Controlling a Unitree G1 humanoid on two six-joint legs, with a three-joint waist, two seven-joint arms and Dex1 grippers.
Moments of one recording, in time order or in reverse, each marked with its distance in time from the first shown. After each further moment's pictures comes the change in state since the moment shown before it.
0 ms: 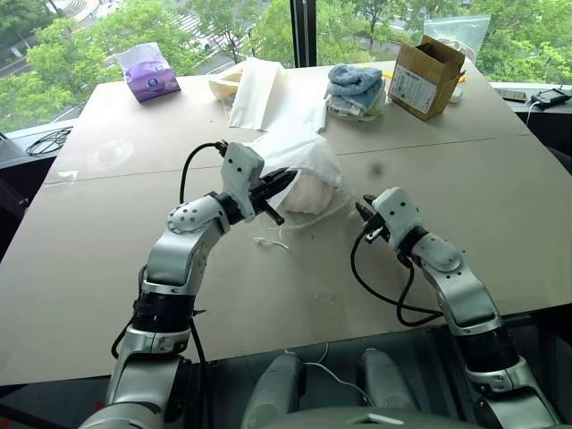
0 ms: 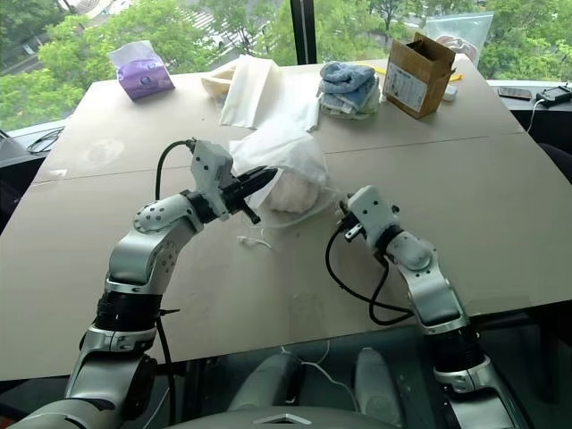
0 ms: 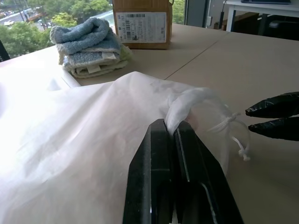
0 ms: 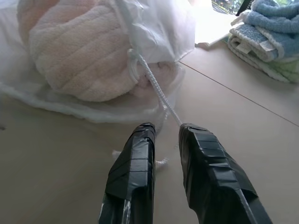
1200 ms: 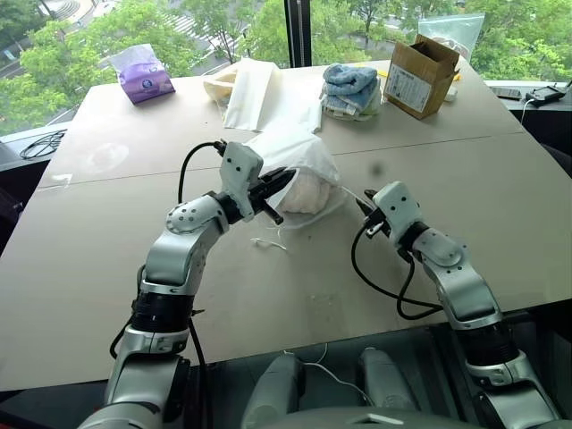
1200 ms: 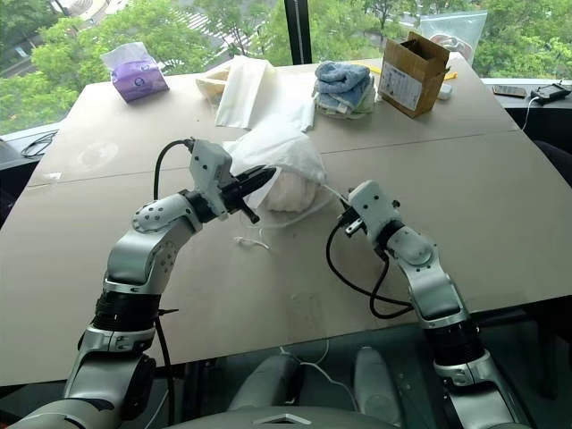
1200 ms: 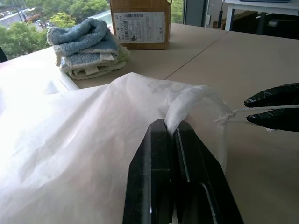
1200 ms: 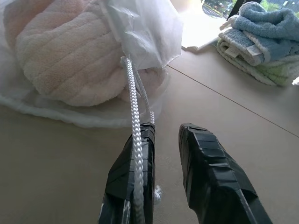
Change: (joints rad) left arm 0.000 0.006 0.001 -0.003 -0.001 0.003 0.009; right arm -0.031 -0.017 0.004 0.019 0.007 -0.037 0.021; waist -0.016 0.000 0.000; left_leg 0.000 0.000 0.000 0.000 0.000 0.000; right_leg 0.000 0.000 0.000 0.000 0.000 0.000
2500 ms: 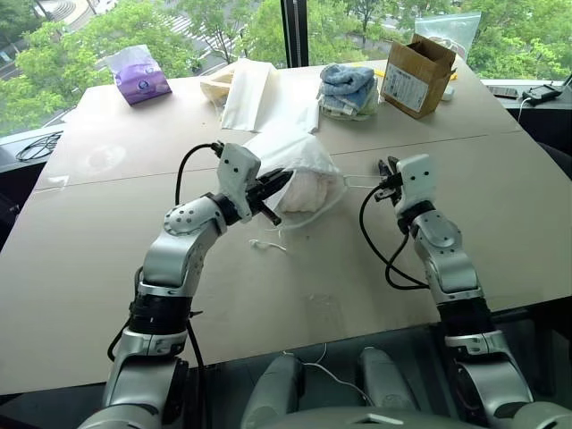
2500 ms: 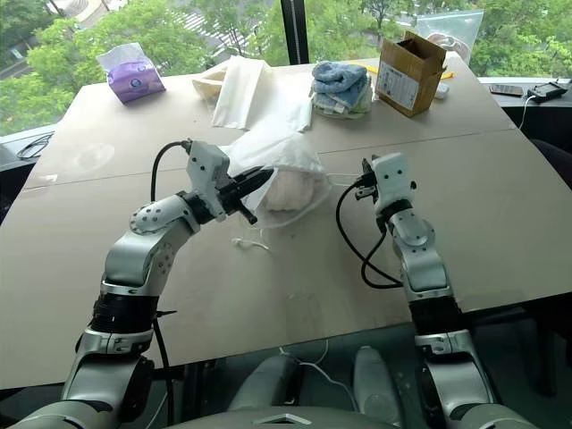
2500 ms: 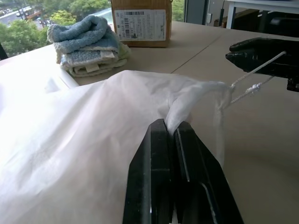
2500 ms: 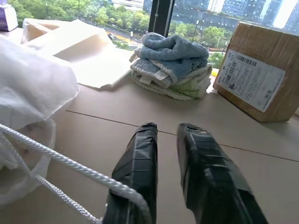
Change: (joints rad) left arm 0.012 0.005 0.008 -0.005 -0.001 0.005 0.006; right arm -0.133 0.139 -0.146 0.261 0.067 -0.215 -0.236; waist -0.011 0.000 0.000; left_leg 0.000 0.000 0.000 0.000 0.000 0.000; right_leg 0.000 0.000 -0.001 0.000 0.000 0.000
